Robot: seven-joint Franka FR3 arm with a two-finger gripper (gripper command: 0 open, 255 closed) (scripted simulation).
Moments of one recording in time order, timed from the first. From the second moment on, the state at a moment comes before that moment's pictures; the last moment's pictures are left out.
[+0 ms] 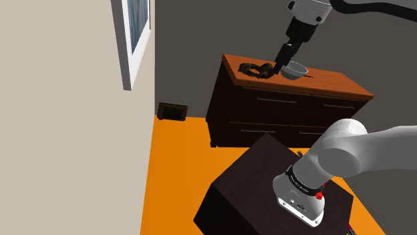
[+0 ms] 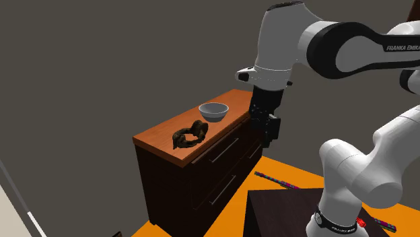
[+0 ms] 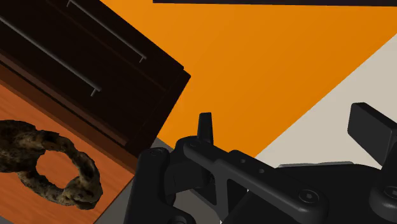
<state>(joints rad) 0.01 -0.82 -0.02 -2.37 -0.11 1.58 -0.11</state>
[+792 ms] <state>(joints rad) -0.04 -0.58 -0.22 -2.30 -0.18 1.77 -0.30</state>
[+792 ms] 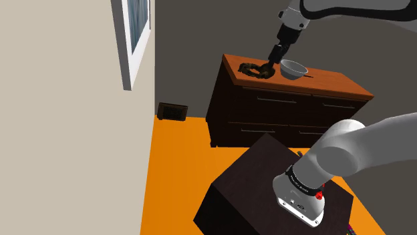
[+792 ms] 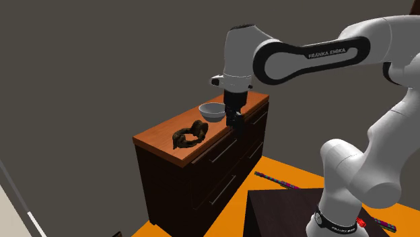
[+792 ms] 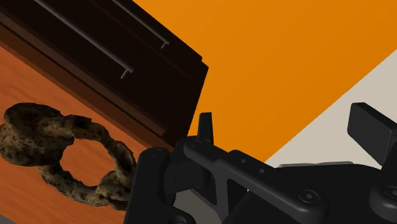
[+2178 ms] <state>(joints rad) -0.15 0.21 -0.52 -1.73 0.10 1.93 -0.80</state>
